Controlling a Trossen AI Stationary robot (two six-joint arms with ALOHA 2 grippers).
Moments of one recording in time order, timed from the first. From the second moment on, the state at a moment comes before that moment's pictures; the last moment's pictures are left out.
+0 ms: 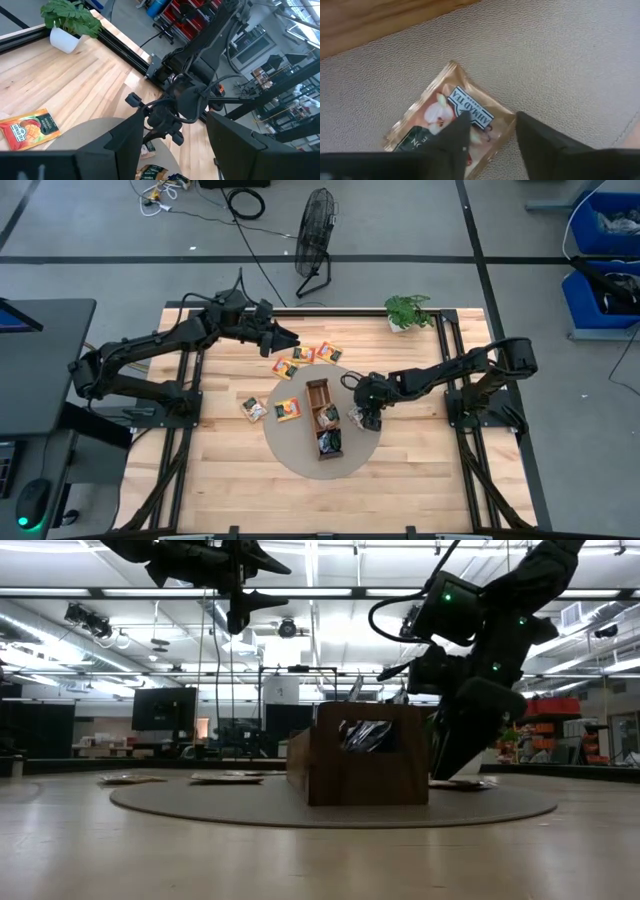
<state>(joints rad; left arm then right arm) 0.51 1.21 0.91 0.05 0.52 -0.57 0.00 1.63 0.70 -0.20 0.01 0.16</state>
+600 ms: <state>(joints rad) 0.51 1.21 0.91 0.05 0.52 -0.60 -0.01 1.52 0.78 -0.40 0.07 0.16</state>
